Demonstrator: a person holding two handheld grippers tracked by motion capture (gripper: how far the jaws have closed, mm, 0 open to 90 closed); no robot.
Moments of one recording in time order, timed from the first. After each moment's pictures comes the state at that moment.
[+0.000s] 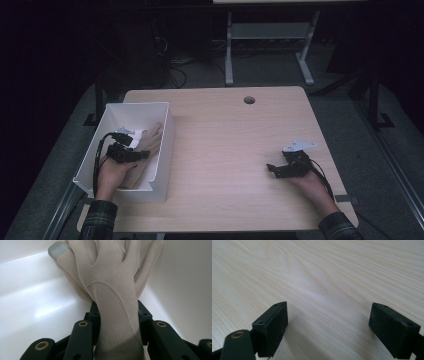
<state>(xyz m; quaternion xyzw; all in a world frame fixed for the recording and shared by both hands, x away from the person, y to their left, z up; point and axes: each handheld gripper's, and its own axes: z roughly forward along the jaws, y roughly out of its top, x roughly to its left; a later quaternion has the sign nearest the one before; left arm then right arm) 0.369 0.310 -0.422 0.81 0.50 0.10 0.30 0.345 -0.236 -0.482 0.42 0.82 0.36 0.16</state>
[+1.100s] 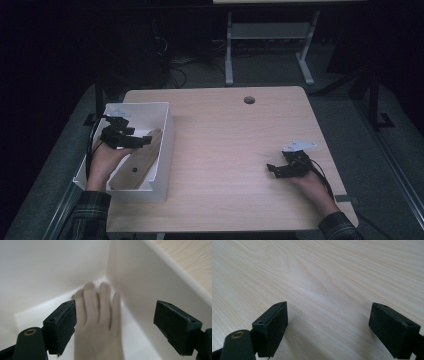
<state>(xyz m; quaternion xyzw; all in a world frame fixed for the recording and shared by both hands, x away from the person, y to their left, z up) 0.373 0.296 -0.347 0.80 0.46 0.15 0.35 0.345 -0.236 -0.482 0.42 0.82 0.36 0.16</state>
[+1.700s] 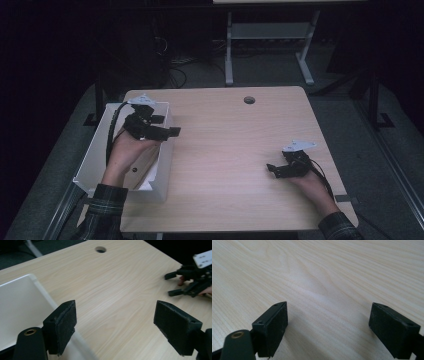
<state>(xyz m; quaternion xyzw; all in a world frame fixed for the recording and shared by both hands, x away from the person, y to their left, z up) 0.365 0.213 -0.303 0.82 0.37 0.11 0.42 0.345 -0.236 -0.482 0.42 0.82 0.36 0.16</state>
